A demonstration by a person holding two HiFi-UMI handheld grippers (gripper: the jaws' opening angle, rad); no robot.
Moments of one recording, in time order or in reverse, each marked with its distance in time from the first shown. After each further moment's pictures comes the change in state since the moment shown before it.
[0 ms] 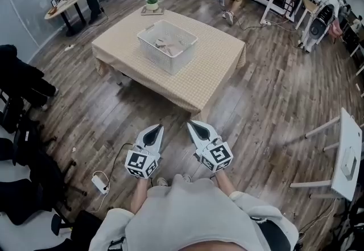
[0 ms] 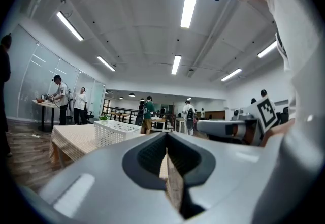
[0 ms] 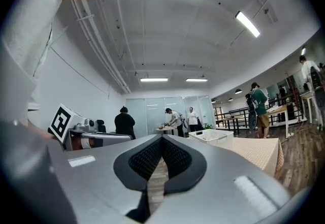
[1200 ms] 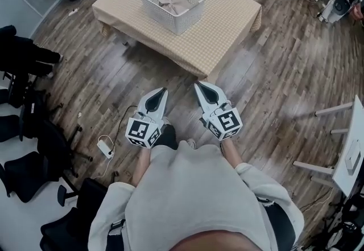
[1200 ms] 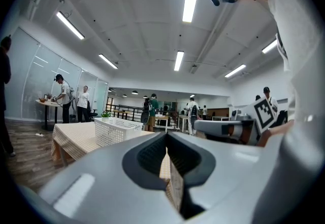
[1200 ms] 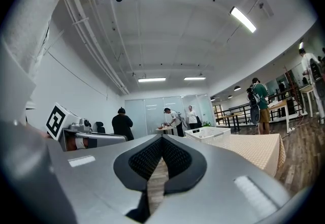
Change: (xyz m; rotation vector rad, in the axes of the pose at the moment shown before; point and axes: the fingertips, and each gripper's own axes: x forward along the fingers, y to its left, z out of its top) left arm 0.043 -0.001 -0.014 0.000 0.034 0.036; right arm 0.014 -0.053 -0.015 0.038 0.000 0.007
